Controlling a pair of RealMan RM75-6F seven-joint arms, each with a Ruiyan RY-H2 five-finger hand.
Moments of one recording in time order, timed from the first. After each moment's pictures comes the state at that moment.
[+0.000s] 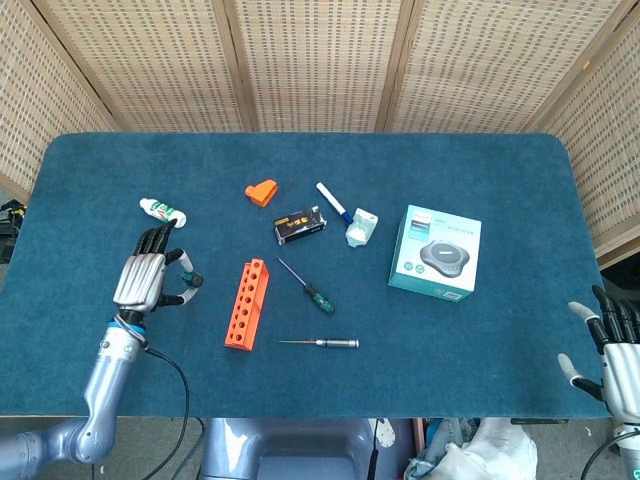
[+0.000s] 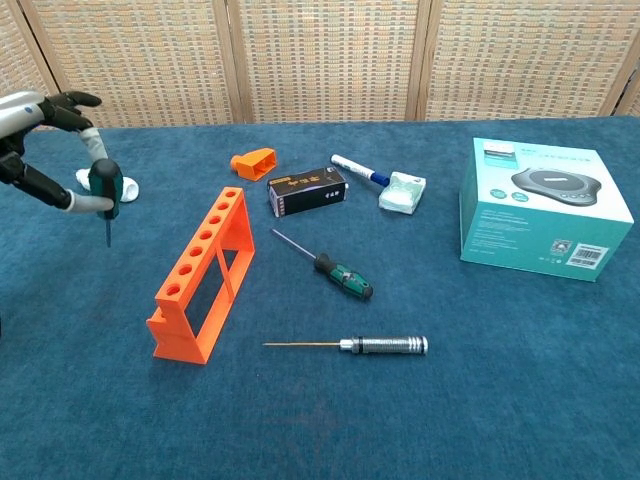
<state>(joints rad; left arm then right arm) -0.51 -1.44 -0.22 -1.68 1.09 1.24 0.22 0.00 -1.09 0.07 -1.61 -1.55 1.60 0.02</state>
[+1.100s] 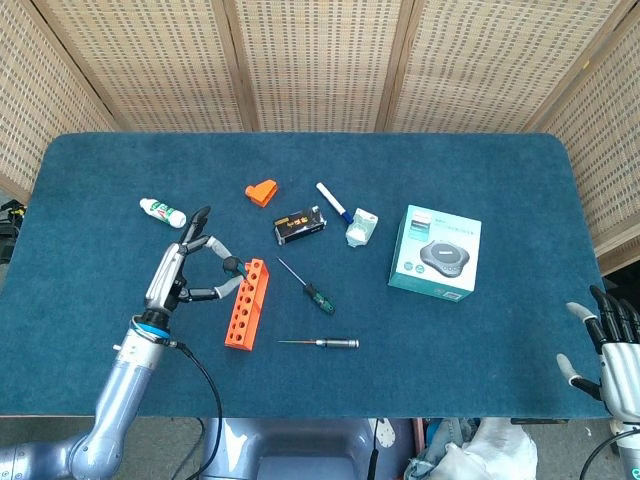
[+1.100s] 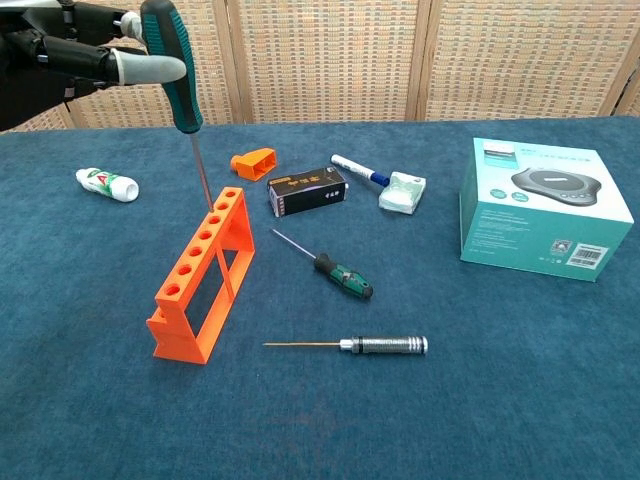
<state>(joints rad) -0.52 -1.41 -0.41 -2.05 0.95 1.18 -0.16 0.00 -1.09 0.07 -1.60 -1.55 1.59 0.03</state>
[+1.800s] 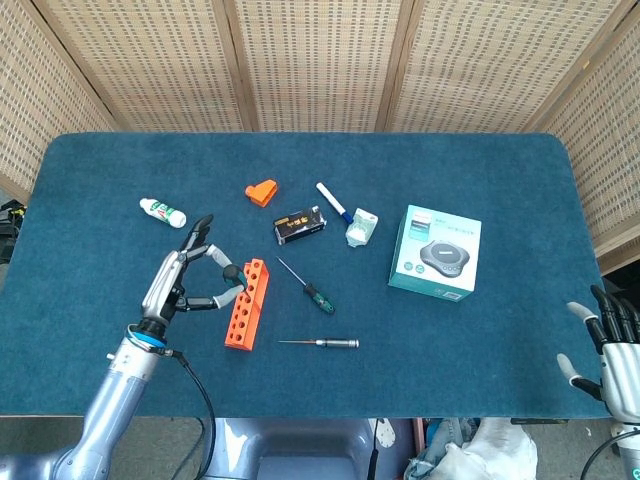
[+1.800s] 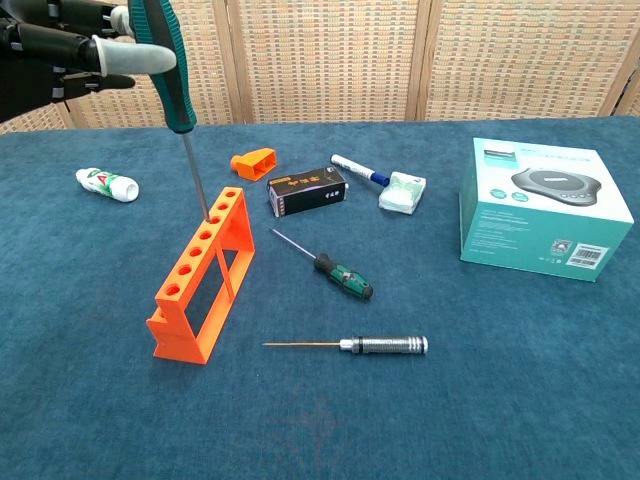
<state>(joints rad) -0.50 -1.34 -0.39 -2.15 0.92 1.17 -0.19 0.00 -1.09 0.07 -1.61 -1.55 1.60 0.03</state>
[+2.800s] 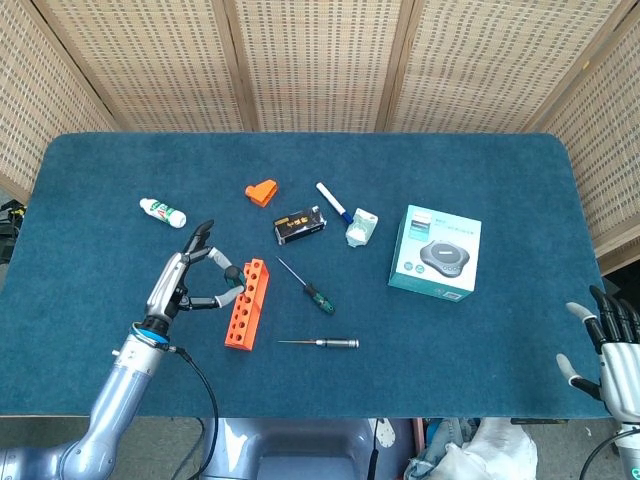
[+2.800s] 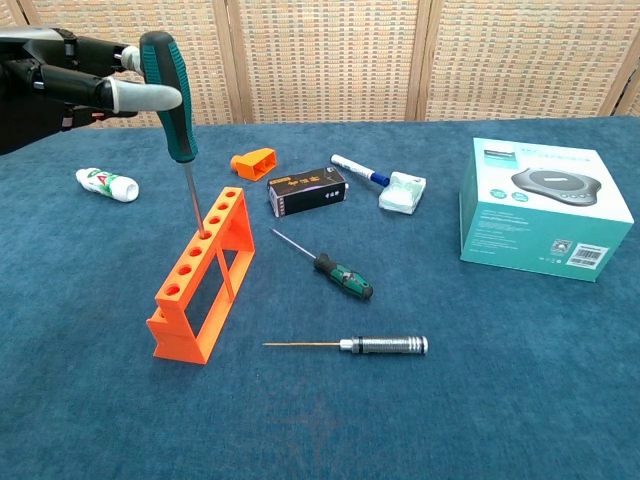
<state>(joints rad) -0.52 -1.36 -0.37 -2.09 0.87 1.16 -0.18 0.00 -1.09 0.07 -1.60 -1.55 1.59 0.03</state>
